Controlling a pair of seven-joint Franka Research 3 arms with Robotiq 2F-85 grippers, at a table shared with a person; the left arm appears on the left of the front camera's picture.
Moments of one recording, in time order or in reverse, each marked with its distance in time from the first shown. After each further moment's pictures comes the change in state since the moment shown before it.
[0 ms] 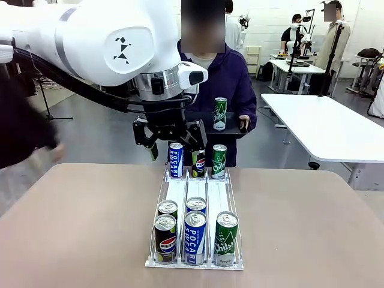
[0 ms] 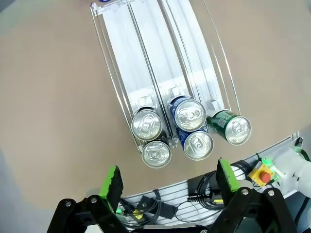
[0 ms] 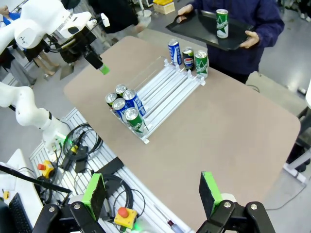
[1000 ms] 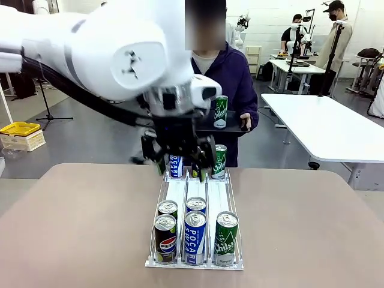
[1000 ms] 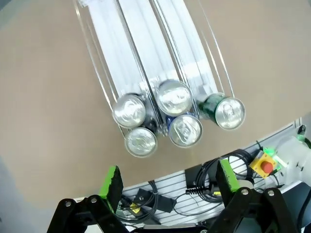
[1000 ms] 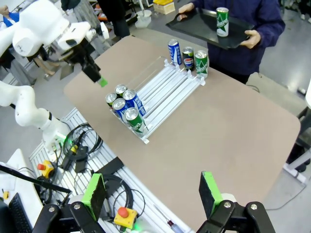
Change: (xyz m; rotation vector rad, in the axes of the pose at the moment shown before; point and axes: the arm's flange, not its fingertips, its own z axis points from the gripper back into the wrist) left arm -0.031 -0.035 -0.021 0.021 0.047 -0.045; right arm 0.000 0.000 0.000 0.000 0.000 0.001
